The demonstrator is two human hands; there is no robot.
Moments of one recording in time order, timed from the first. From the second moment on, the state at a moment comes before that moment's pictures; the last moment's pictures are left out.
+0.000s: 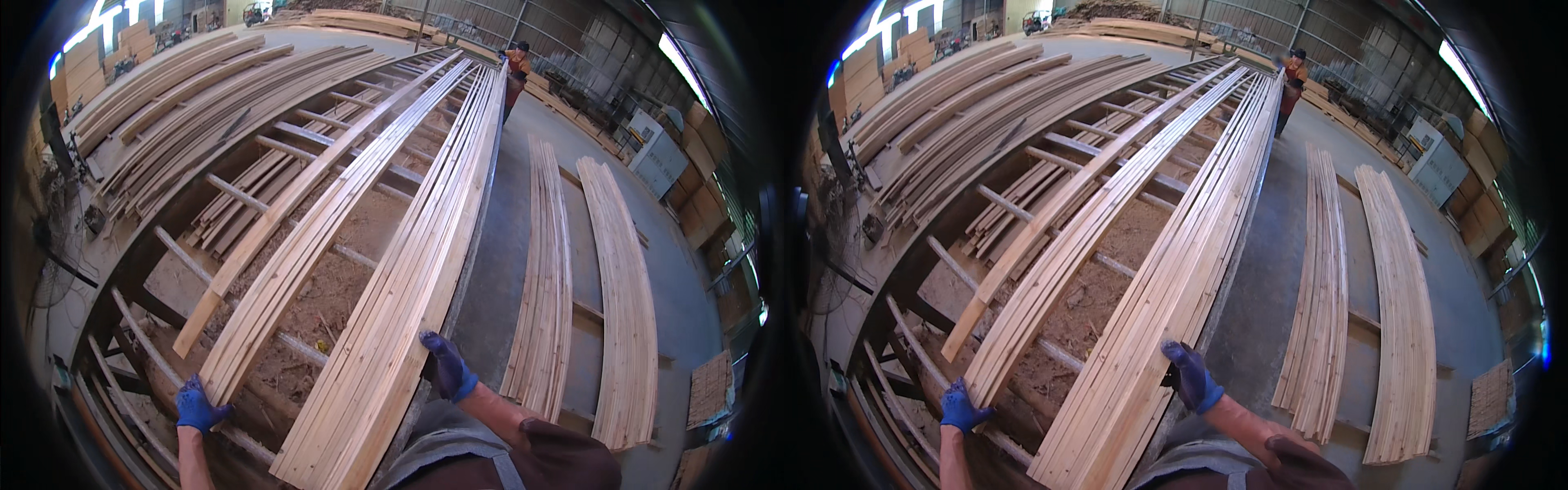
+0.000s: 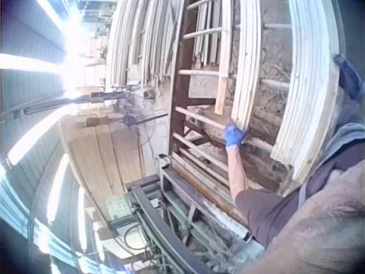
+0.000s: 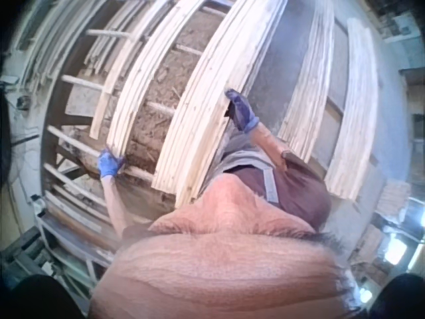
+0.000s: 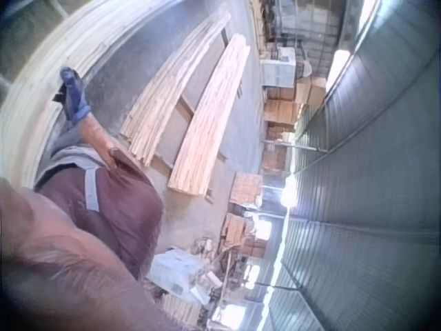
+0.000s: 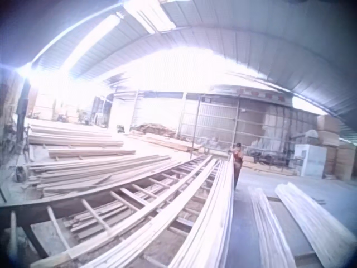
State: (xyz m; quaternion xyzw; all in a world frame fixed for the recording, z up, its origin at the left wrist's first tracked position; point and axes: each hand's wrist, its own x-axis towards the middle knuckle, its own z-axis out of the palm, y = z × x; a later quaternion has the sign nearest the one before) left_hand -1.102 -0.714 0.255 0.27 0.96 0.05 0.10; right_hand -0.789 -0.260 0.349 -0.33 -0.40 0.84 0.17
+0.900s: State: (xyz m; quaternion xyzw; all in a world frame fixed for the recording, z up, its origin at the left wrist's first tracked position) left_hand -0.890 -0.523 0.412 0.35 0.59 0.39 0.61; right_hand -0.760 -0.224 0.246 -0.25 -0.26 0.93 0.11
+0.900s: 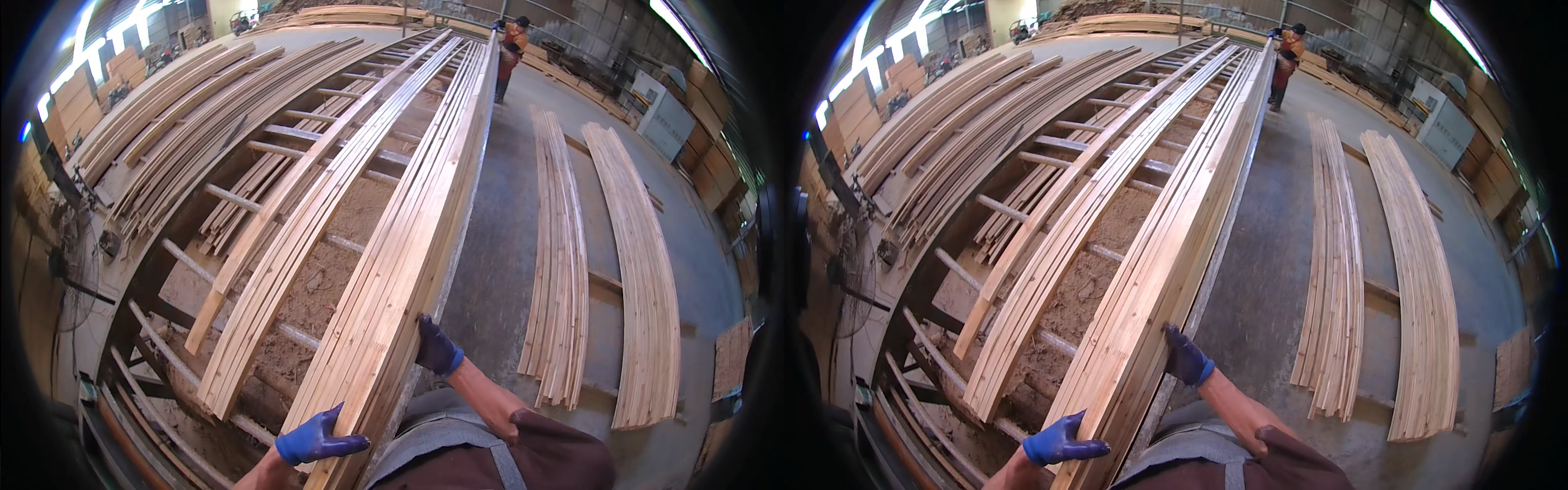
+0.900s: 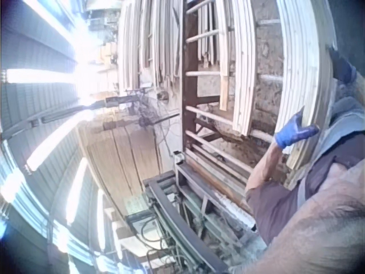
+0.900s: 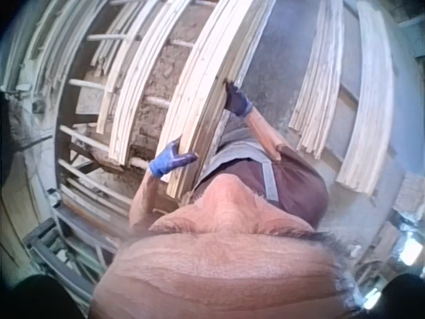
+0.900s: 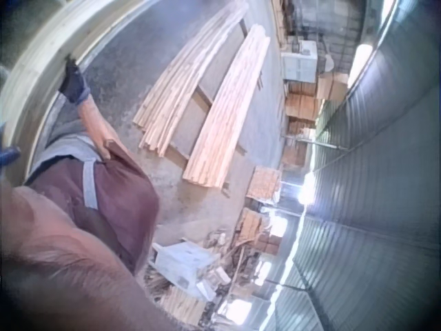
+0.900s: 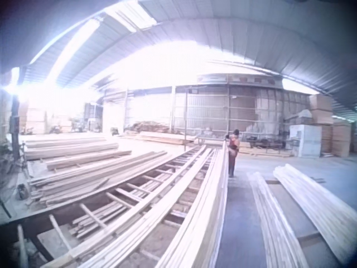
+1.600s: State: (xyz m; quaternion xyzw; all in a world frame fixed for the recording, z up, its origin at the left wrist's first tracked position) left_hand -1.013 -0.521 0.420 0.23 0.84 0.30 0.39; right_hand -0.930 -0.285 0.277 -0.28 -0.12 0.95 0.10
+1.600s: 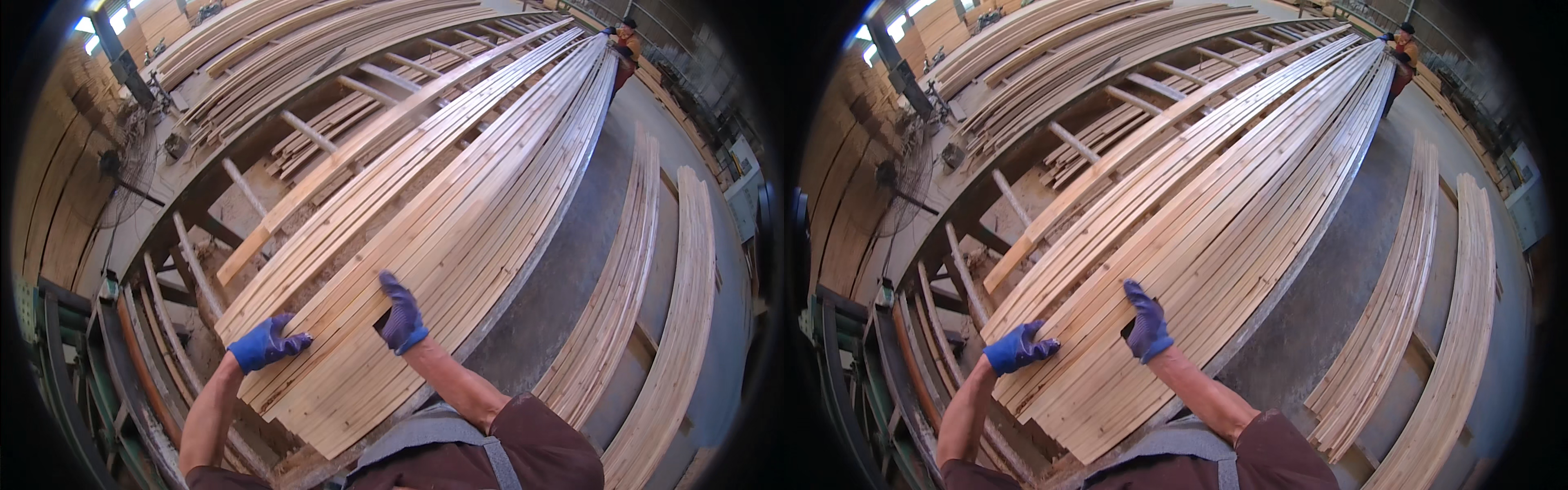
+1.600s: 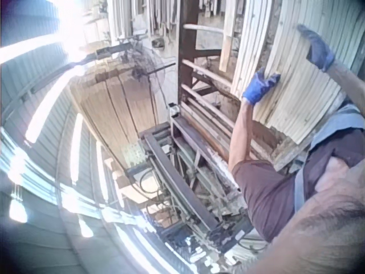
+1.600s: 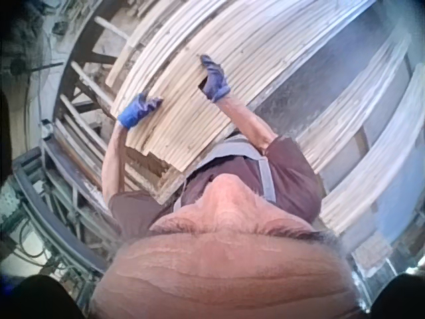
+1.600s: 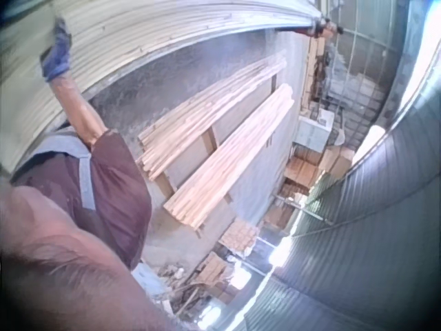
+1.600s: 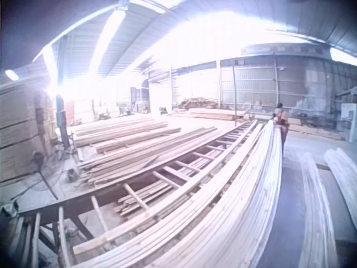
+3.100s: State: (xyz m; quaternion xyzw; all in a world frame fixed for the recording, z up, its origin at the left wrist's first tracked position) left_hand -1.099 -0.559 0.267 0.18 0.90 0.25 0.31; right_hand -1.025 -0.275 0.222 -0.37 -0.28 0.84 -0.27
